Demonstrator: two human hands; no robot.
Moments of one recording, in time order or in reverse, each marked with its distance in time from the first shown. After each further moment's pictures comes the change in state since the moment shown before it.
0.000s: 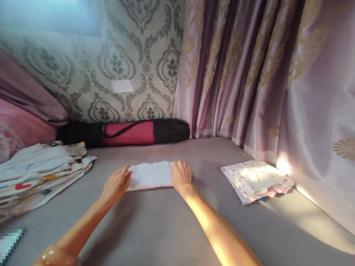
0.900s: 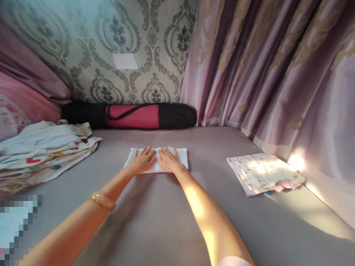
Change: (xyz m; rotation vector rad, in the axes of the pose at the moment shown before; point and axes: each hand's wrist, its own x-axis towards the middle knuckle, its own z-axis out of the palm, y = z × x) left_hand 0.041 0.042 0.029 0.041 -0.438 0.011; right_hand 0.037 -0.038 0.031 0.206 -0.375 -0.314
